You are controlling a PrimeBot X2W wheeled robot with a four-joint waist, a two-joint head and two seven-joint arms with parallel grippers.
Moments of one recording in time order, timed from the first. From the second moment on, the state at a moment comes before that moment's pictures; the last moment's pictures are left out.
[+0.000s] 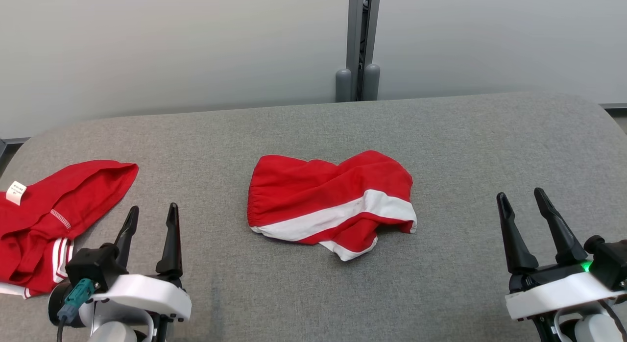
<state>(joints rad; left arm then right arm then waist) -0.15 0.31 -0.35 0.23 -0.59 0.19 -0.25 -0.10 -0.18 0.12 0.15 0.37 0.13 -0.26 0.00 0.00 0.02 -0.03</state>
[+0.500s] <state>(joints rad) -0.04 0.25 -0.28 0.15 -0.46 0.24 -0.26 -0.07 -0.17 0.10 0.14 0.36 0.13 -0.26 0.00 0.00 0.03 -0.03</state>
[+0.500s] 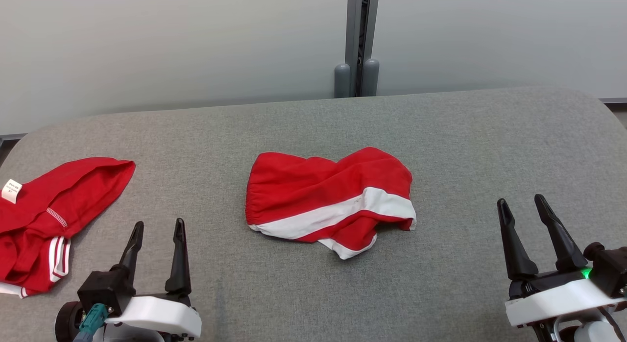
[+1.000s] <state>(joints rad) -0.04 0.21 -0.25 0.18 -0.43 0.19 -0.26 -0.07 -0.18 0.12 0.15 0.36 0.13 -0.26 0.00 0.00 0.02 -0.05</state>
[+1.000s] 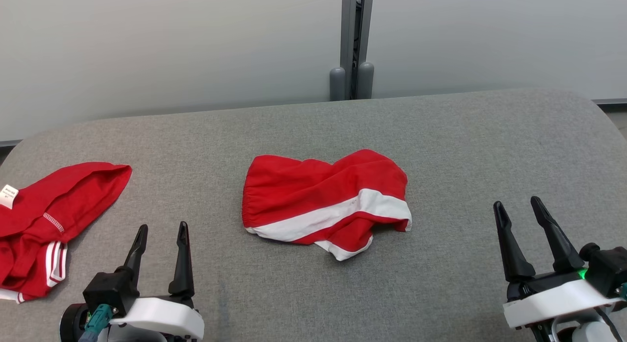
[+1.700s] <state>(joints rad) -0.14 0.20 -0.31 0.36 -0.47 0.11 -0.12 -0.10 -0.20 0.17 0.18 0.38 0.13 -0.26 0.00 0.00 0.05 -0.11</state>
